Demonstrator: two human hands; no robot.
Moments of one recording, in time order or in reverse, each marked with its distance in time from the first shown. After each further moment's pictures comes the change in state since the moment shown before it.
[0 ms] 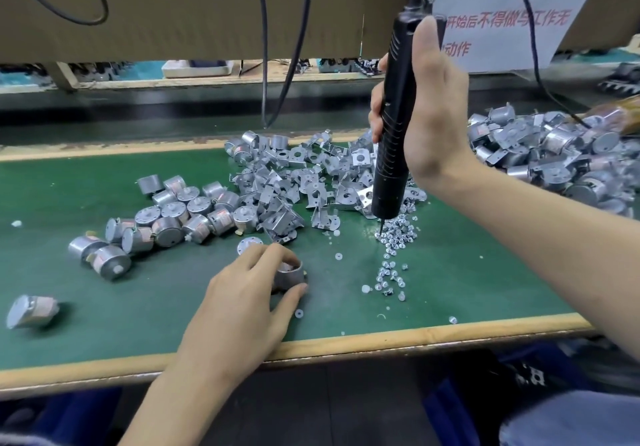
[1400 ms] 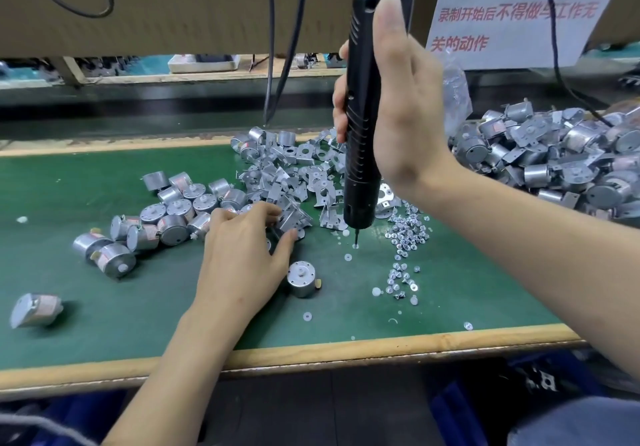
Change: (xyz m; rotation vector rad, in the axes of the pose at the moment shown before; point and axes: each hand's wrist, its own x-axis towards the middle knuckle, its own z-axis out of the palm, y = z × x) left_hand 0.051 -0.029 0.016 0.129 0.134 -0.183; right_hand -0.012 -0.008 0.041 0.047 -0.063 -0.004
